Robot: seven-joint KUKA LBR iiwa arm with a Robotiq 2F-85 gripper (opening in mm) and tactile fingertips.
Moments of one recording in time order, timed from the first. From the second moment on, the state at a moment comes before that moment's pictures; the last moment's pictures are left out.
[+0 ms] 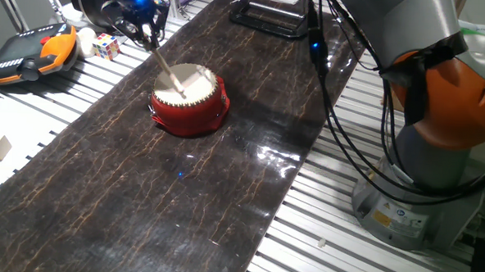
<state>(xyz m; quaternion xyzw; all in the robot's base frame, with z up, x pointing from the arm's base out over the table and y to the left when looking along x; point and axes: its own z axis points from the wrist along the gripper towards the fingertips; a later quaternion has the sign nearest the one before) 0.686 -0.059 0.193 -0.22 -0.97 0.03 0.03</state>
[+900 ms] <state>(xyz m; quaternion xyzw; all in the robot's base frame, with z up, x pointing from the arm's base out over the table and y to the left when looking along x) 0.661 -0.014 0.181 -0.23 -0.97 0.02 0.01</state>
